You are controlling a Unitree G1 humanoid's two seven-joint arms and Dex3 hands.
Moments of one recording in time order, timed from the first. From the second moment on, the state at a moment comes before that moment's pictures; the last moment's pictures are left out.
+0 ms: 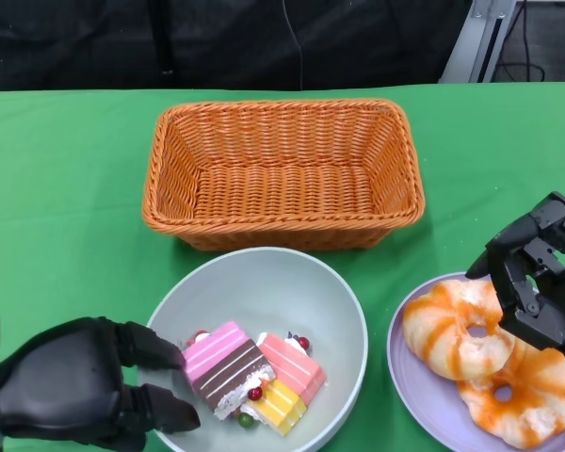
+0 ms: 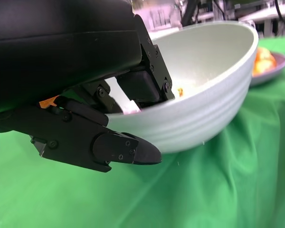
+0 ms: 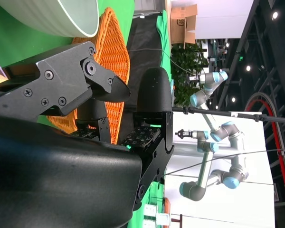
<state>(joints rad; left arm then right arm) -0.44 0.81 -0.68 0.51 1.25 -0.99 0.80 0.00 -0.01 -0.10 0.03 0.31 -0.33 0.32</state>
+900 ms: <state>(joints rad) -0.48 0.78 -0.67 0.53 1.19 -1.04 0.71 0.00 -0.01 -0.10 0.03 0.31 -0.34 0.30</state>
